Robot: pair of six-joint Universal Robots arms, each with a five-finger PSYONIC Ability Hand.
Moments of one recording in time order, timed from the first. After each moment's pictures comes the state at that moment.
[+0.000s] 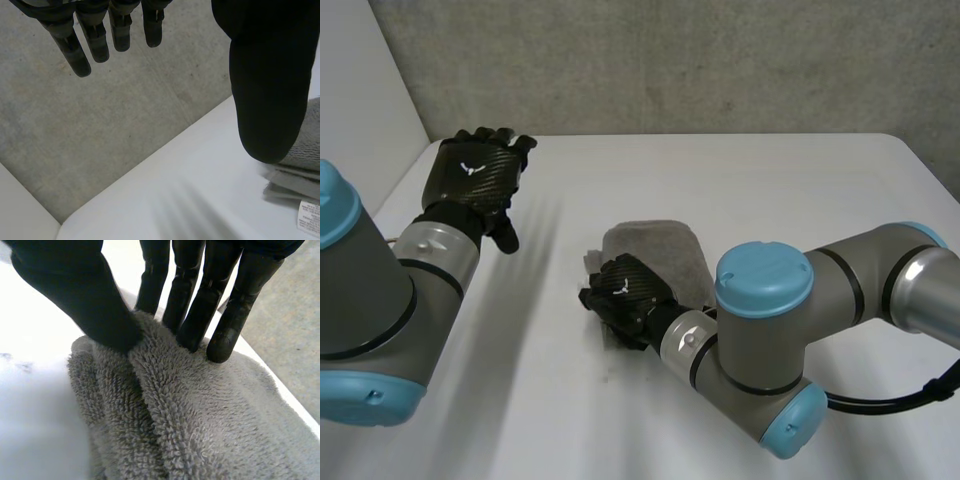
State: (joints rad) left arm 4.24 -1.77 -1.63 3.39 -1.69 3.43; right arm 2.32 -0.90 1.35 -0.18 1.27 2.63; left_hand 0.18 0.18 0.18 0.18 0.03; right_hand 0.76 0.94 0.94 0.95 0.78
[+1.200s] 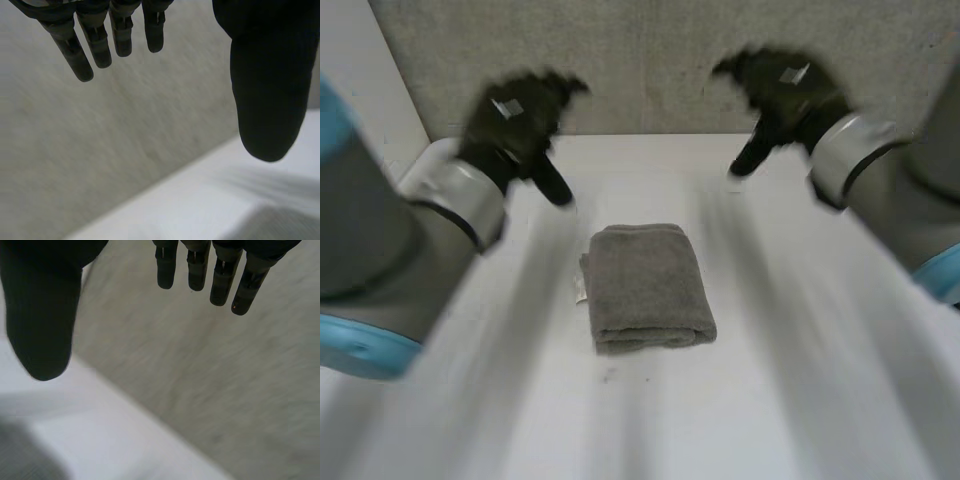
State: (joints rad) left arm 4.19 -1.76 -1.36 3.20 -1.59 3.24; right arm 2.00 -1.25 1.13 0.06 1.40 2.99; left_hand 0.24 0.24 0.24 0.24 0.06; right_hand 0.19 0.23 0.21 0.23 0.06
